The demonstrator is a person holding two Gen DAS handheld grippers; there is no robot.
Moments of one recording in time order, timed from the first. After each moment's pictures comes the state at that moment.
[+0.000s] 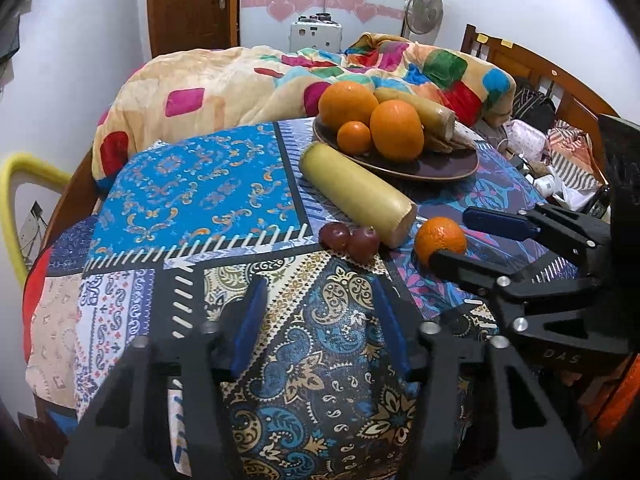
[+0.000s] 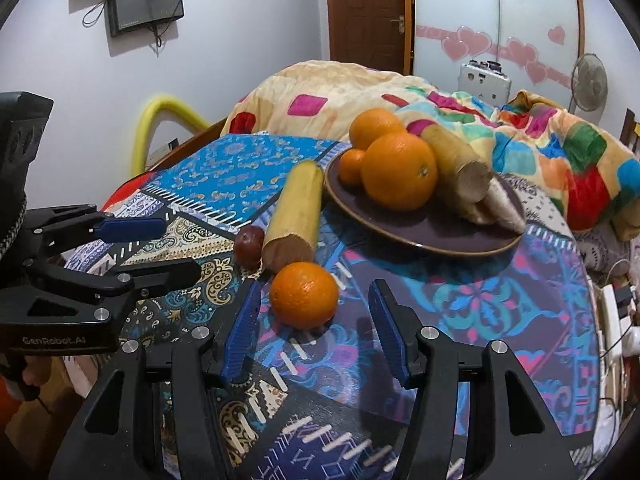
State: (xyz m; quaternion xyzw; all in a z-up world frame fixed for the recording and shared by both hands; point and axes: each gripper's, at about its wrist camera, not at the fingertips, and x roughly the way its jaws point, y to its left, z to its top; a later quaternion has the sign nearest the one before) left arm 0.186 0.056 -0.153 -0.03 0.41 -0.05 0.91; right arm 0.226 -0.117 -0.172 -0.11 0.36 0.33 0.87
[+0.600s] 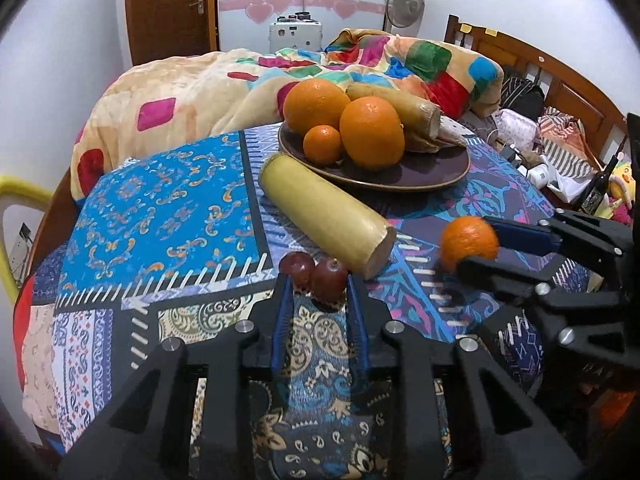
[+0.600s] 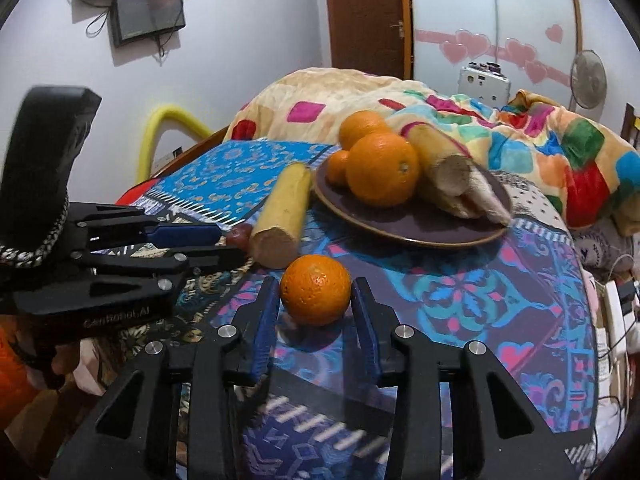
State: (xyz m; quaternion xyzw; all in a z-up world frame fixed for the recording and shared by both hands) left arm 0.217 0.036 -0.160 -0.01 0.41 -0.08 0.91; right arm 0.225 -0.141 -0.168 -0.09 0.34 0.34 0.87
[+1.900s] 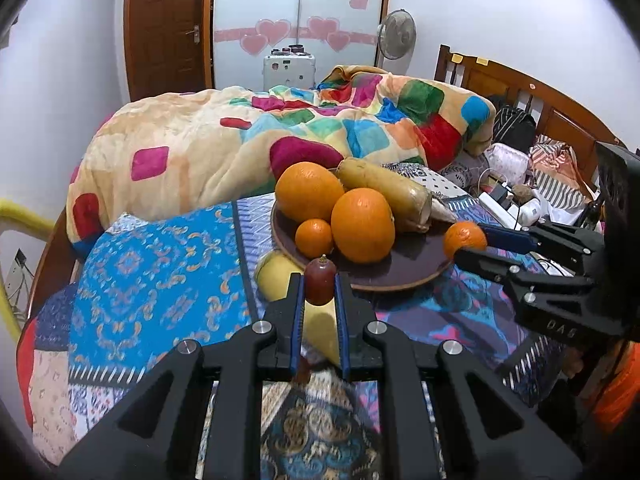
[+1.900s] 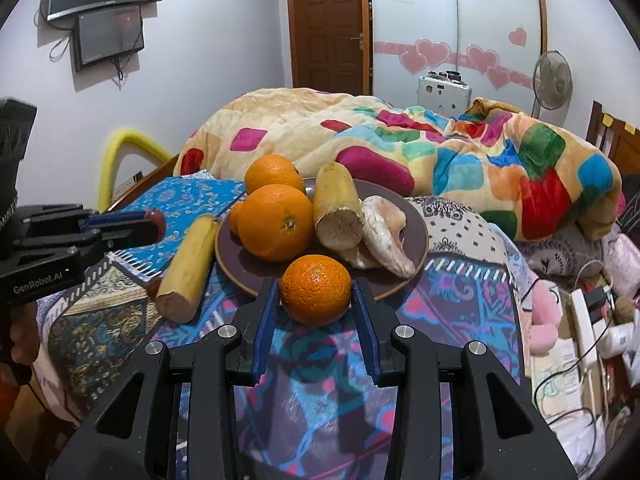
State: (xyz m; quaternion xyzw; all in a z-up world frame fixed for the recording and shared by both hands) left arm 0.251 0.033 -0.116 -0.01 0.36 -0.09 0.93; right arm 0.274 -0.168 -0.146 -0.09 0.33 0.28 0.90
